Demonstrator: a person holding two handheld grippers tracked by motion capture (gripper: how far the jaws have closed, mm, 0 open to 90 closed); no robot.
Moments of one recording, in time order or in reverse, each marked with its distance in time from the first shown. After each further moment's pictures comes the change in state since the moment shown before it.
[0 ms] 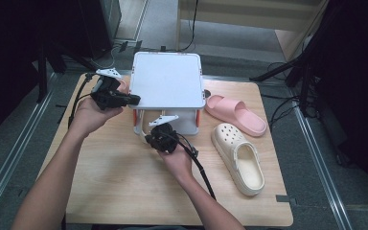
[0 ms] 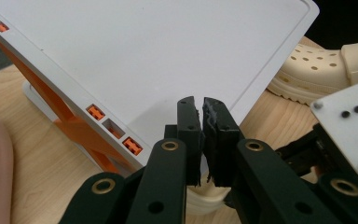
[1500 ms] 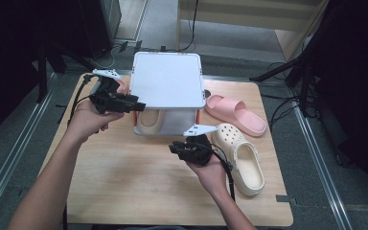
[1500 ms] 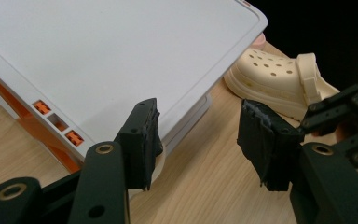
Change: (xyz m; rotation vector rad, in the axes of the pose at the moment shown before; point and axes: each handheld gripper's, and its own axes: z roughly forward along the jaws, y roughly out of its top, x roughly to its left) left arm -0.025 0.001 -0.014 -0.005 -0.070 -0.035; right arm -0.023 -0.044 -0.103 -0.073 0.049 0.017
